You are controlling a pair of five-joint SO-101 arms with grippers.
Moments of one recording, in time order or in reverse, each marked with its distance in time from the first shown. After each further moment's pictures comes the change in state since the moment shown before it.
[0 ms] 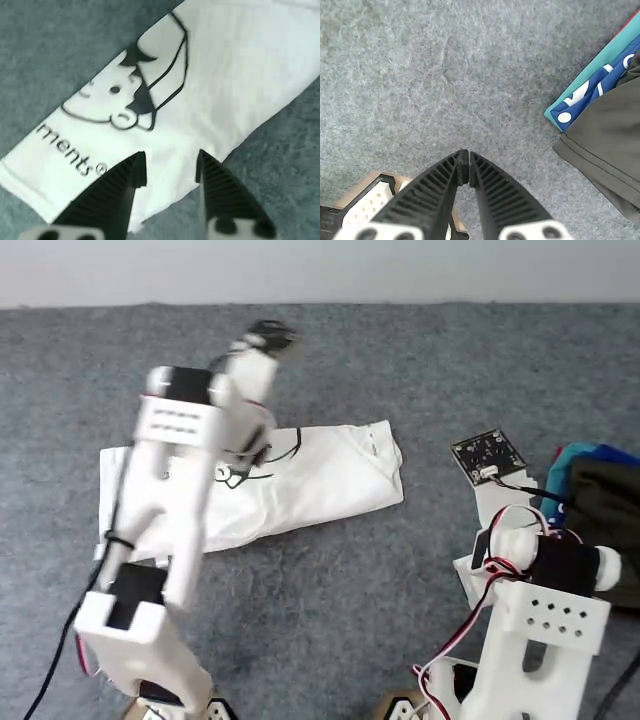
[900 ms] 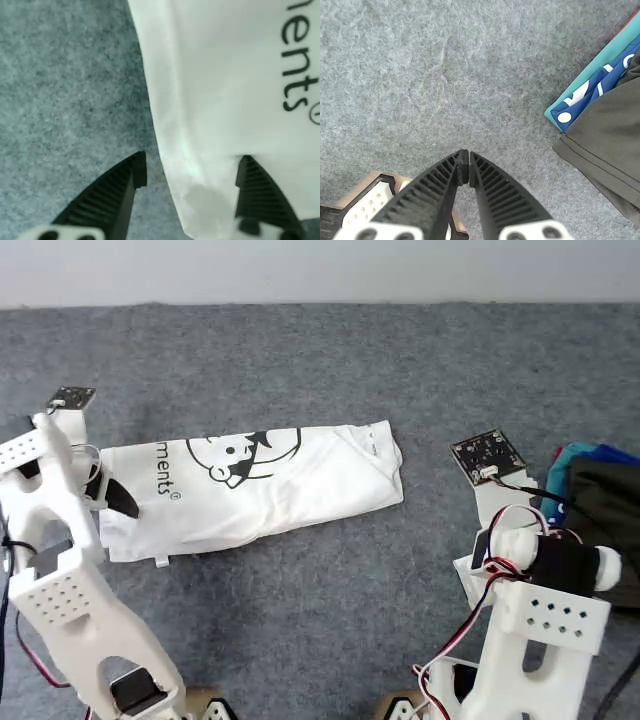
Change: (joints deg) left arm -35.5 22.9 -0.3 -10.9 -7.8; right arm 0.0 0.0 0.0 0.0 0.0
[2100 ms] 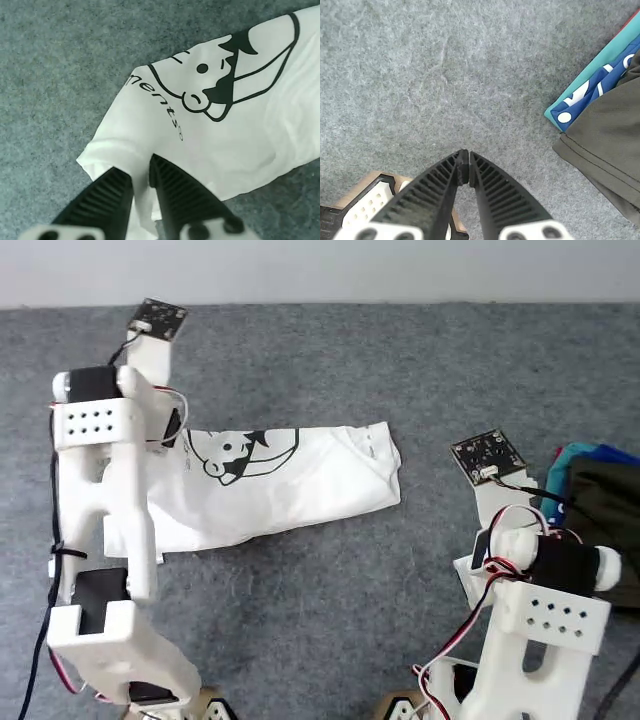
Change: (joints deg) left arm 21.6 -24.3 0.0 7.0 7.9; right arm 0.0 0.0 0.0 0.0 0.0
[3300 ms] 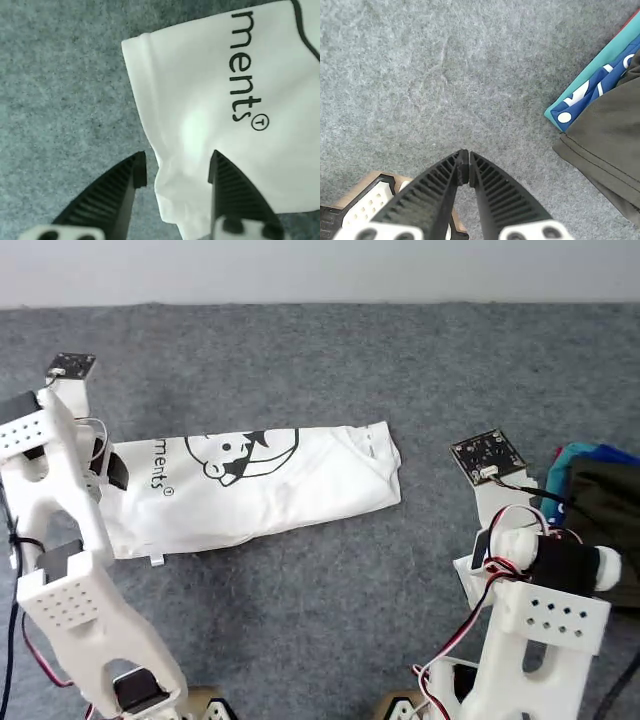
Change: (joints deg) left arm -18.0 20.3 -6.3 -2.4 -6.1; right arm 0.0 0.0 0.0 0.0 0.0
